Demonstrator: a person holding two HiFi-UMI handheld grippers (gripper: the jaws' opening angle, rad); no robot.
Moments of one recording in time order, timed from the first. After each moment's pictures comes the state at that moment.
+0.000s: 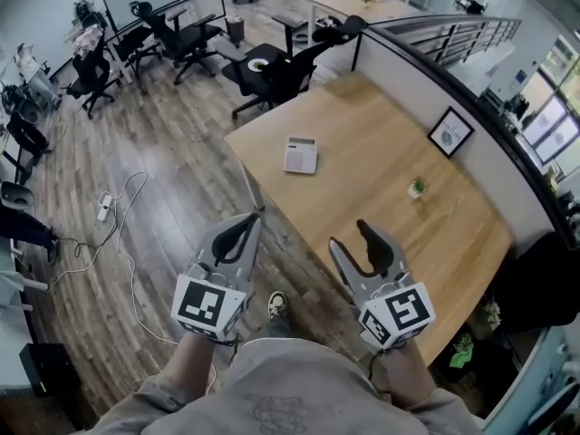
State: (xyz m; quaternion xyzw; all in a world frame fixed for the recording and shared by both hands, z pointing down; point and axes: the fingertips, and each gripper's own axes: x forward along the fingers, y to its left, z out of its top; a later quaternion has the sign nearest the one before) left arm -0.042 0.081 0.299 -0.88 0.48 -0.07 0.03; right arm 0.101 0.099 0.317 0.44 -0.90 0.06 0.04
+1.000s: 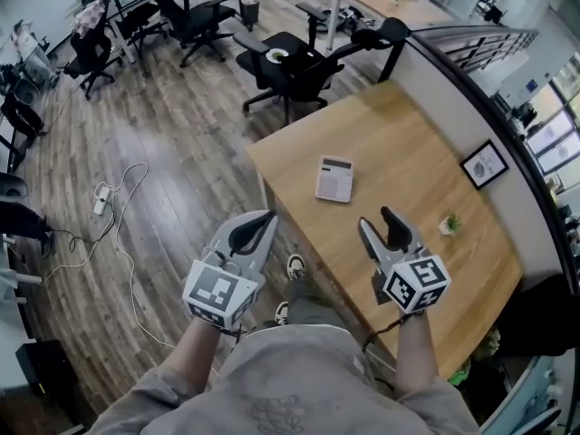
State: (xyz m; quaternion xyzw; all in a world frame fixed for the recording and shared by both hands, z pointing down) left arm -0.143 -0.086 0.350 -0.89 0.45 -0.06 -0.05; right arm 0.041 -0.111 0.390 0.46 -0.87 0.14 0.09
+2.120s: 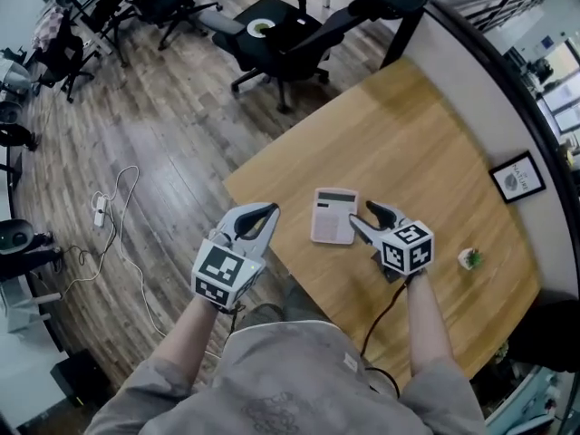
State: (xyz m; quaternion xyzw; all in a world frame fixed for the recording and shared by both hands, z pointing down) left arm -0.103 -0.346 0.489 -0.90 0.37 -0.20 -0.12; right arm 0.072 -0.352 0.600 0.35 -0.85 0.30 0.24
